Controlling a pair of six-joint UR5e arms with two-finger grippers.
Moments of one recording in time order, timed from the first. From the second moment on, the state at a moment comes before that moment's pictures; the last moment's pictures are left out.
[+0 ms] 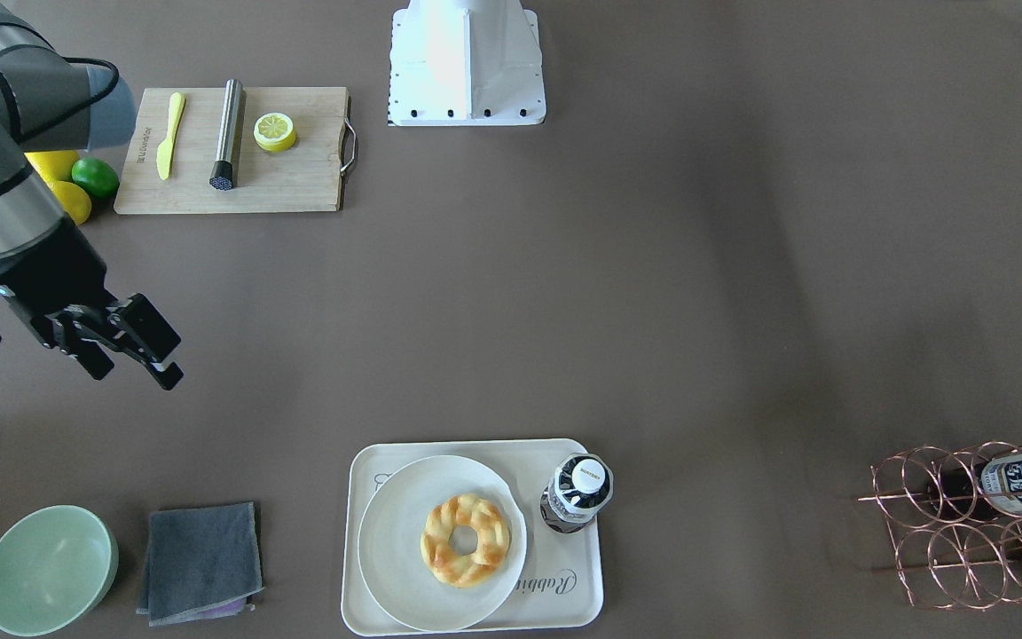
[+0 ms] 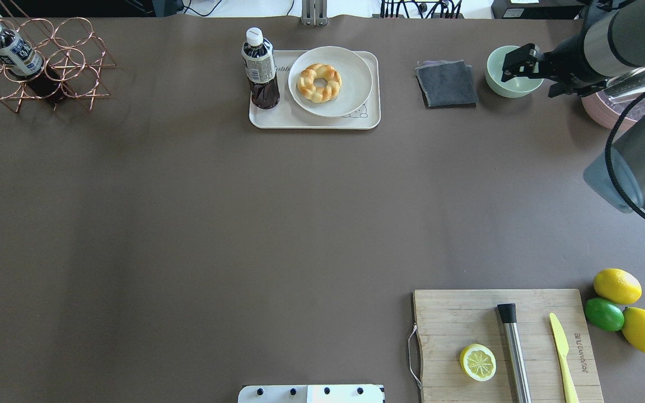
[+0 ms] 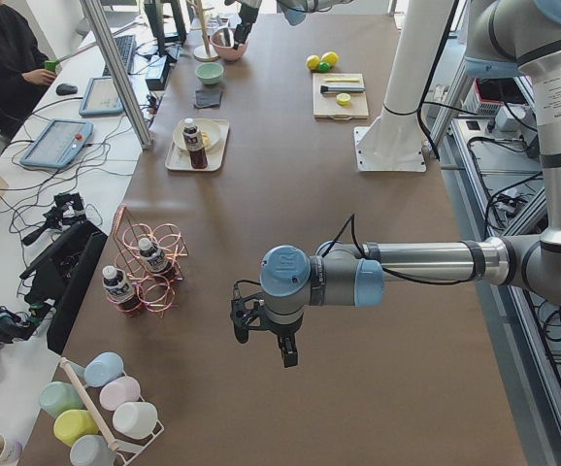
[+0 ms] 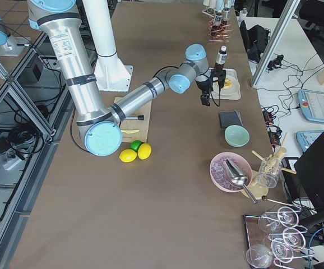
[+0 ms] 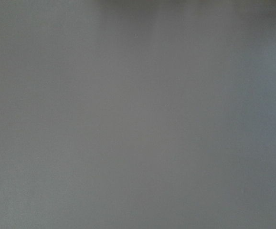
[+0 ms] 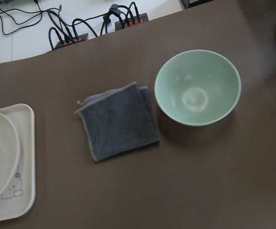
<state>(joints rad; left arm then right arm) -1.61 -1.32 -1.78 -1.61 -2.34 -0.20 1.03 -1.26 1.85 -1.31 2.00 1.14</state>
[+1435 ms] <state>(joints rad) -1.61 -1.34 -1.77 -1.61 -2.34 -0.20 1.45 -1.53 1.63 -1.68 2.33 0.00</state>
